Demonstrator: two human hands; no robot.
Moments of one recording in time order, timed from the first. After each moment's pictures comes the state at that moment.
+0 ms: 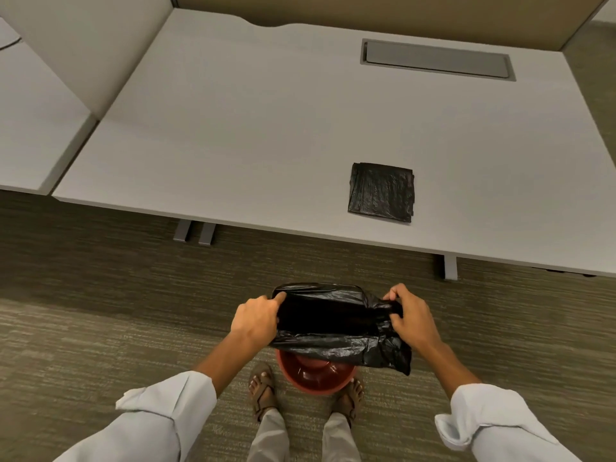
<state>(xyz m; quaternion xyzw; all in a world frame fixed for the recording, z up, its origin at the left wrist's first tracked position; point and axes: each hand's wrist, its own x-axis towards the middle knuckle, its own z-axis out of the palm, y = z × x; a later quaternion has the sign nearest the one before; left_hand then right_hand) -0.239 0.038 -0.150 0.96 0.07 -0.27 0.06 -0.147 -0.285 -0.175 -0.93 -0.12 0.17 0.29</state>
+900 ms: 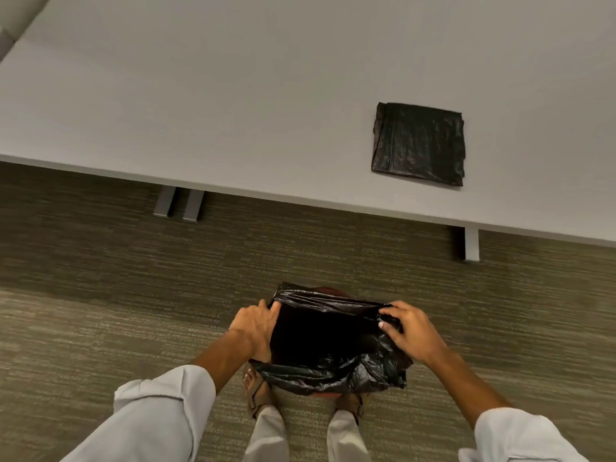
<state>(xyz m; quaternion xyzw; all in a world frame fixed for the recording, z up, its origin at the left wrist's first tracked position) -0.233 0.046 -0.319 0.91 -0.05 -0.40 -0.04 -0.151 -0.282 -0.316 -0.92 -0.17 0.30 0.20</state>
